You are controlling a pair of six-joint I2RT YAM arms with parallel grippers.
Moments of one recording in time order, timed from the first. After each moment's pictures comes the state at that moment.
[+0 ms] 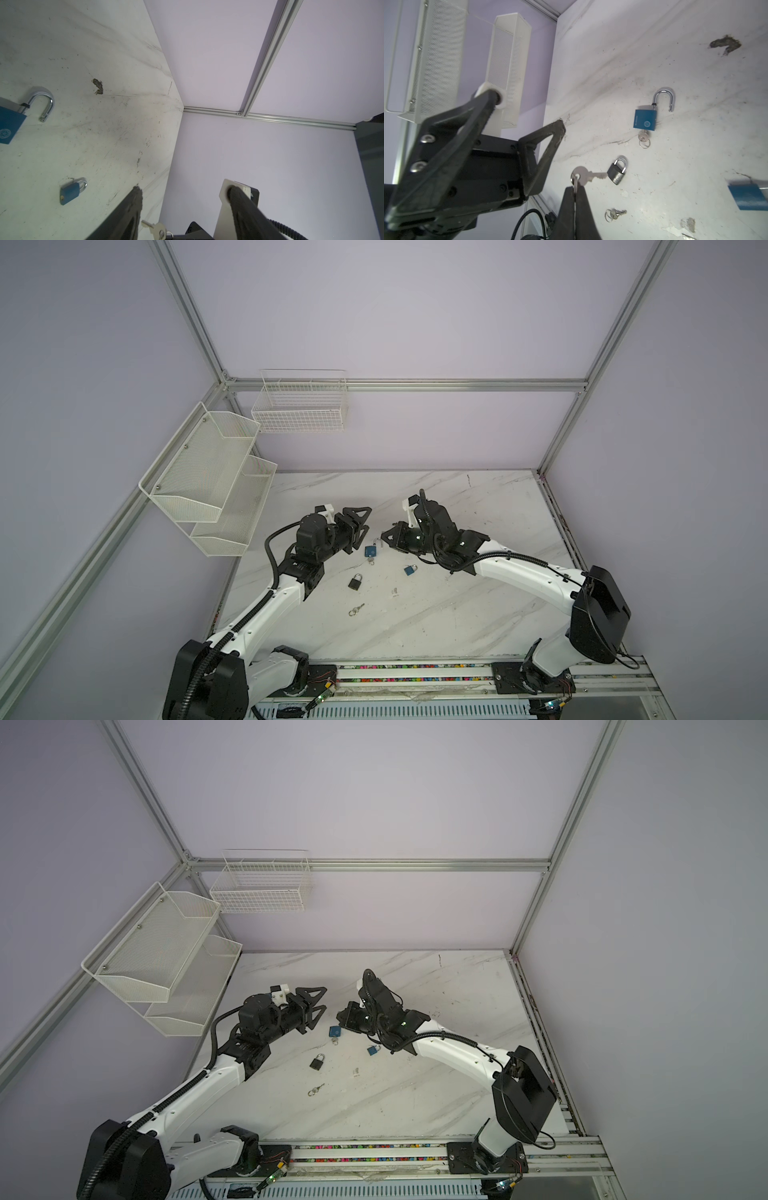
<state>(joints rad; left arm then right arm) -0.30 1.14 0.70 0.23 0.35 -1.52 0.86 1.58 1.22 -0.10 -0.20 1.03</state>
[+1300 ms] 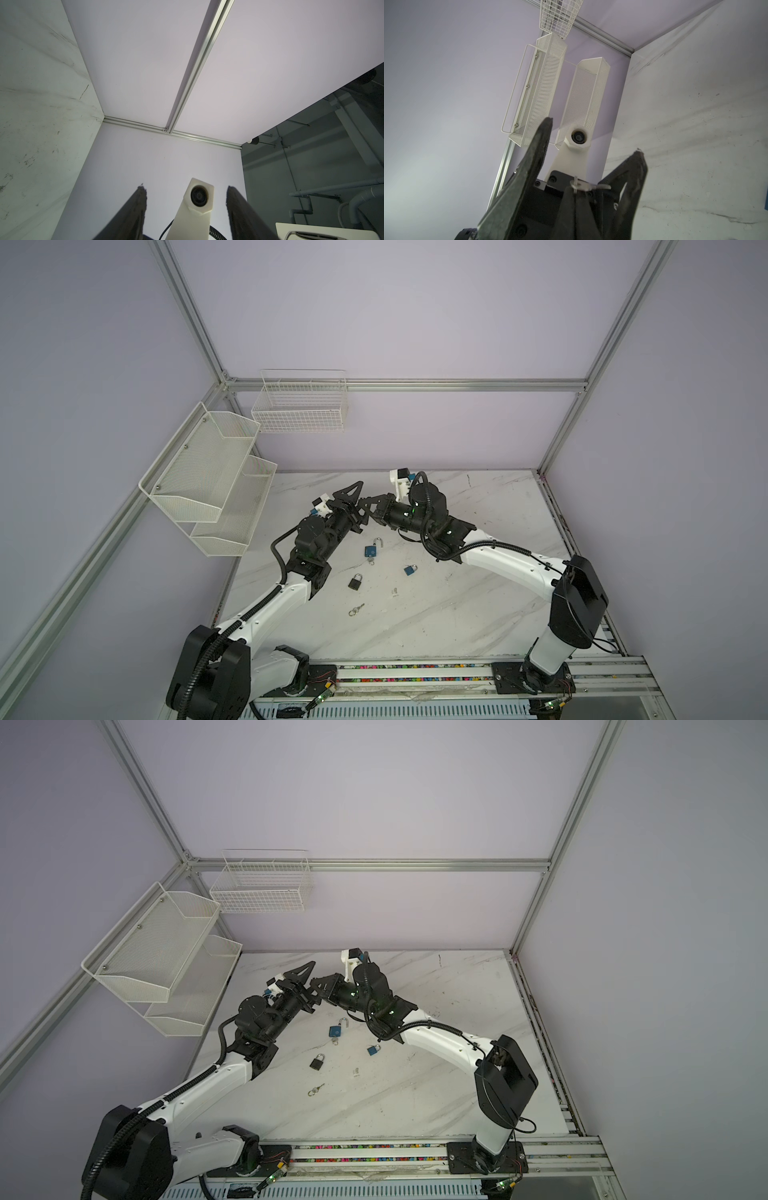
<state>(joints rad) -0.36 1.20 0.68 0.67 0.15 -1.89 0.86 1.70 1.37 0.23 -0.26 1.16</state>
